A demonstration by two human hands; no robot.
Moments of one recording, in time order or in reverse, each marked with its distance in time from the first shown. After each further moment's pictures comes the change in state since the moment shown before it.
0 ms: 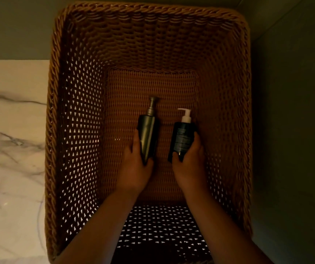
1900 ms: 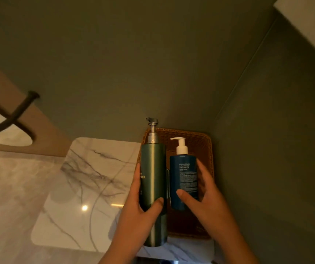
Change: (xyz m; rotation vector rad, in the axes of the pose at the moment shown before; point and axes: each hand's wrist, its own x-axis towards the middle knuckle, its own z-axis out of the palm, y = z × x) left_hand -0.290 0.170 -0.231 -0.677 0.249 0.322; right_hand -0.264 -0.185 -0.227 0.528 -0.331 -0.551
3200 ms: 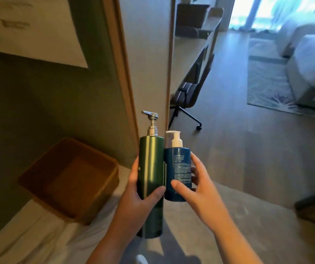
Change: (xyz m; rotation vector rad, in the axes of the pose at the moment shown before) left_hand -0.293 0.051 -0.043 0.168 -1.276 0.174; right_hand -0.454 -0.026 0.162 0.100 1.192 0.097
